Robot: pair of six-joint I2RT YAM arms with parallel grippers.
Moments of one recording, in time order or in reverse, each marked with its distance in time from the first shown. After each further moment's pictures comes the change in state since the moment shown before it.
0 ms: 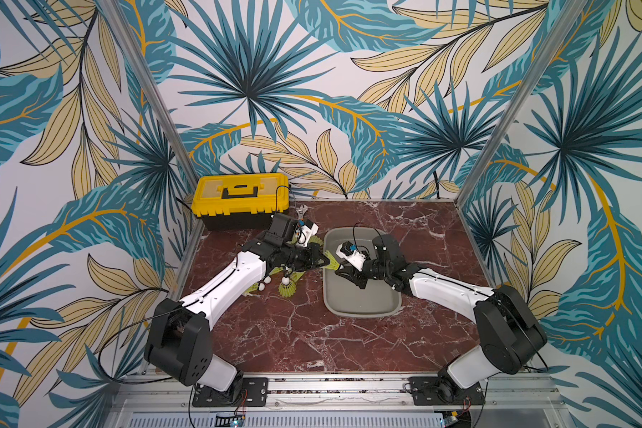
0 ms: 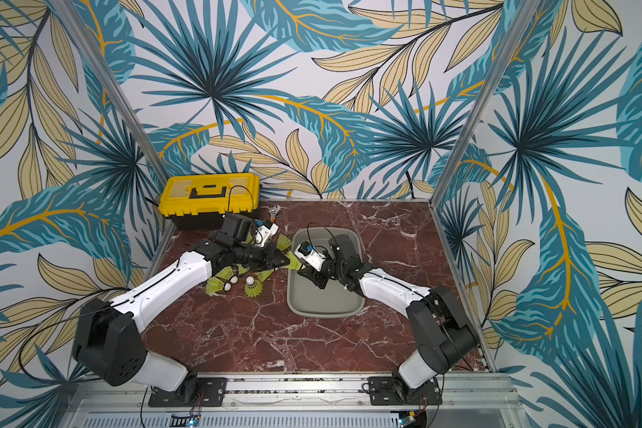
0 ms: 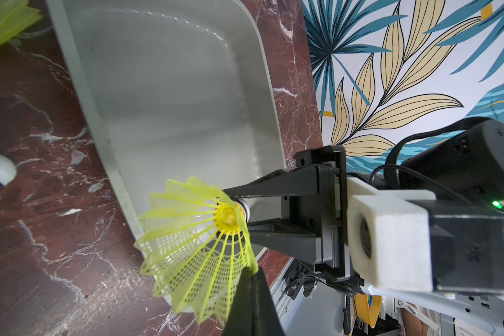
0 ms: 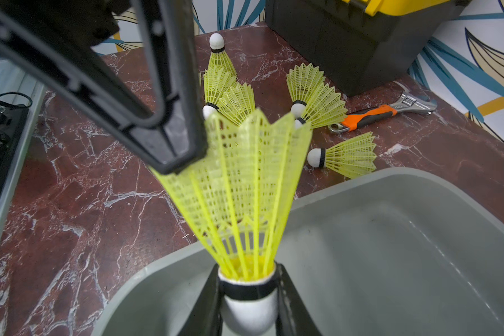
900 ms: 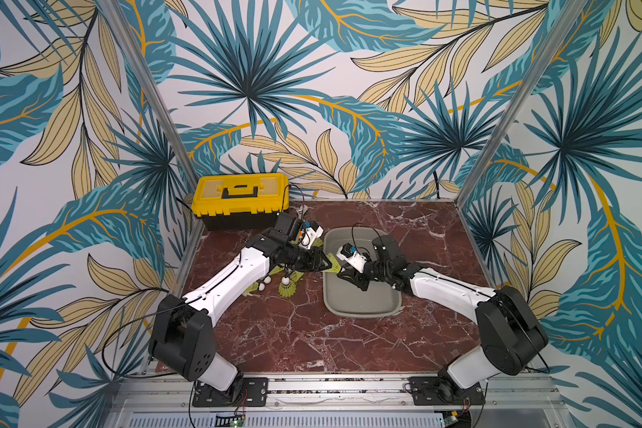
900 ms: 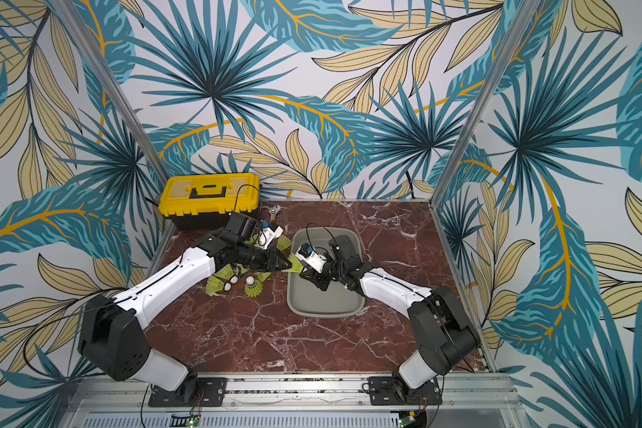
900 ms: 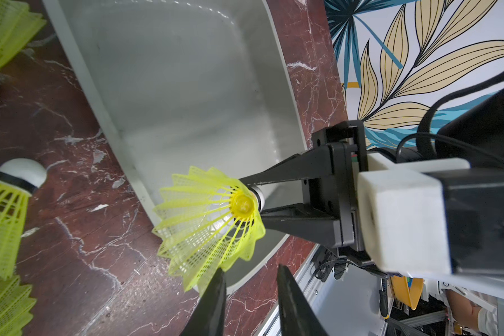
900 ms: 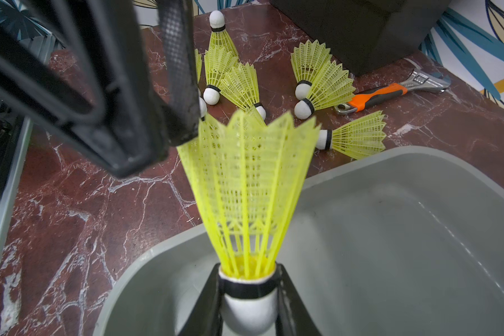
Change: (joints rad) left arm -0.024 0.031 0.070 -0.144 -0.062 0.171; right arm 0.000 -0.008 0.009 -0.083 0.008 -0.016
